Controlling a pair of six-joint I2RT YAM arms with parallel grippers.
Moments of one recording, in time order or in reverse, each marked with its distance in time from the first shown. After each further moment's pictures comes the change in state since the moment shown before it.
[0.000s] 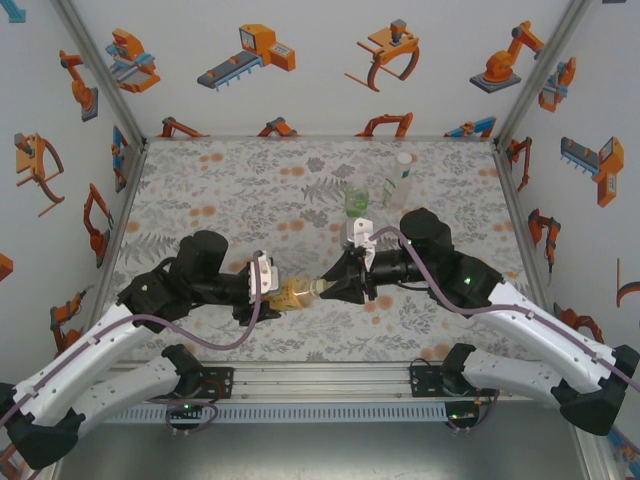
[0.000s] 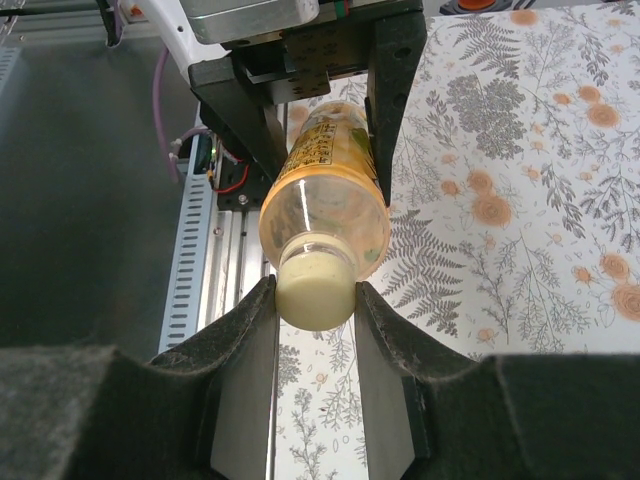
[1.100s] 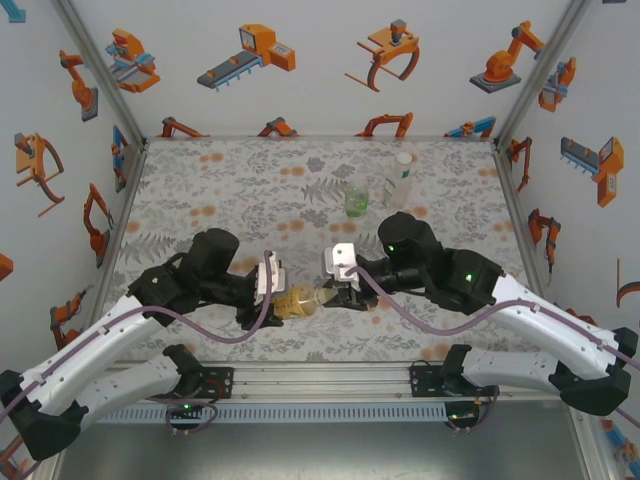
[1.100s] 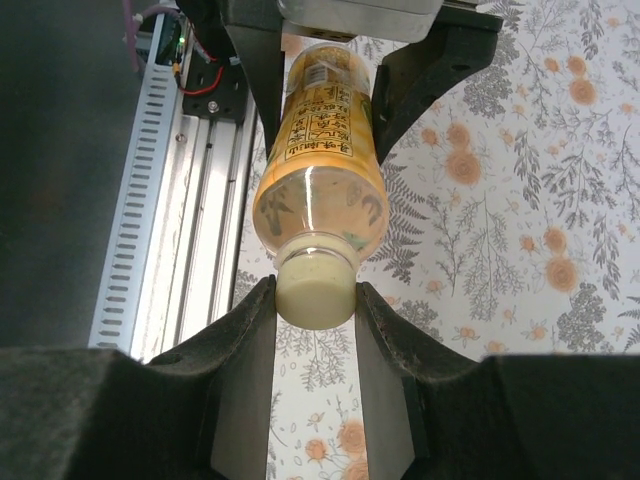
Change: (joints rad) left arm -0.013 0.066 0.018 -0.045 0.073 -0.004; right arm 0.159 0.075 0.192 -0.344 0.196 -0.312
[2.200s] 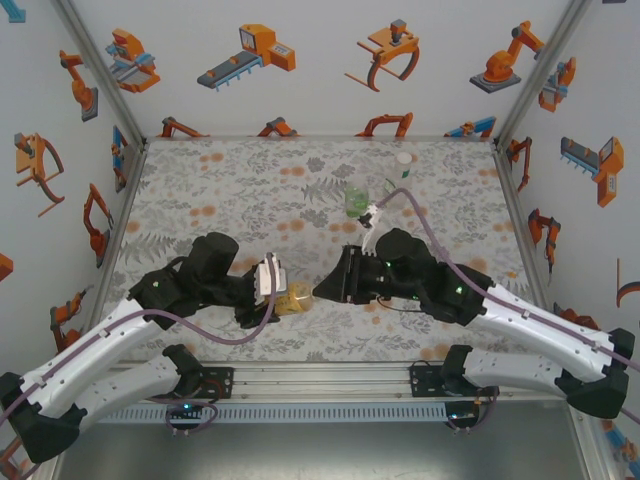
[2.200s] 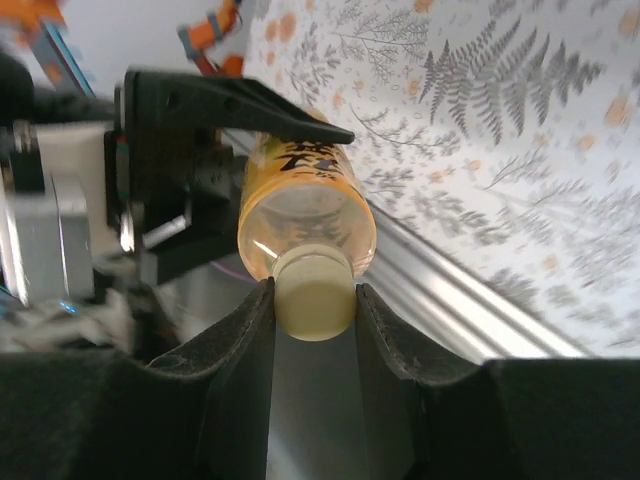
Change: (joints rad) left arm -0.002 -0.024 -0.044 0.027 -0.120 -0.007; right arm 0.022 -0.067 -0.204 0.169 0.413 1.521
